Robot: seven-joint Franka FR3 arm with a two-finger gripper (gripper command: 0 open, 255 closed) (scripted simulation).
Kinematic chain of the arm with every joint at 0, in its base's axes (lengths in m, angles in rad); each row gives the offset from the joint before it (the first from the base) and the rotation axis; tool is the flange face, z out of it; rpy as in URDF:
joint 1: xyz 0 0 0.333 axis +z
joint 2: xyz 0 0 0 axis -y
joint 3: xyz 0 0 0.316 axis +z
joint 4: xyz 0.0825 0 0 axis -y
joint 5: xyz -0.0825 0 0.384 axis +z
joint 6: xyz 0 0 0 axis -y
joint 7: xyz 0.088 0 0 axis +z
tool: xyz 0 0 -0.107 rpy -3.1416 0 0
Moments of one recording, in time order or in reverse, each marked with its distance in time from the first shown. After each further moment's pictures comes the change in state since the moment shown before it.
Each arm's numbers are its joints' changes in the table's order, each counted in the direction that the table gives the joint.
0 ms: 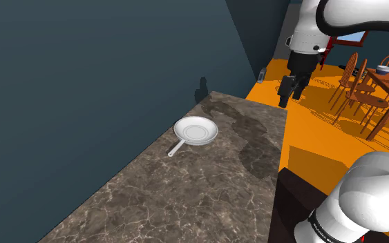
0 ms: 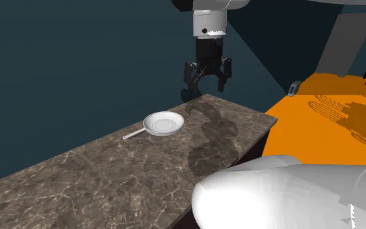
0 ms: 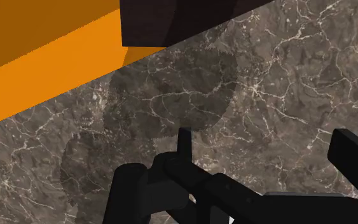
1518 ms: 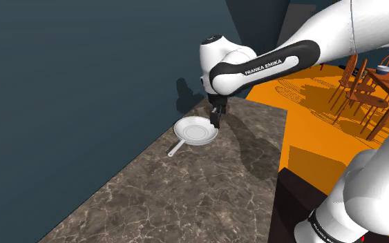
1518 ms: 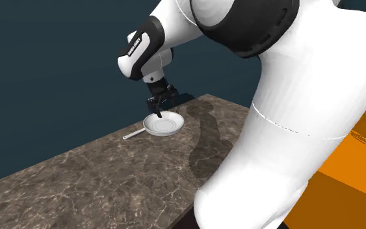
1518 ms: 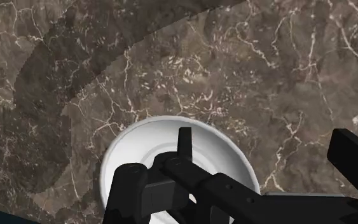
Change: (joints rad) arm 0.133 -0.716 0.143 0.182 -0.194 0.479 0.092
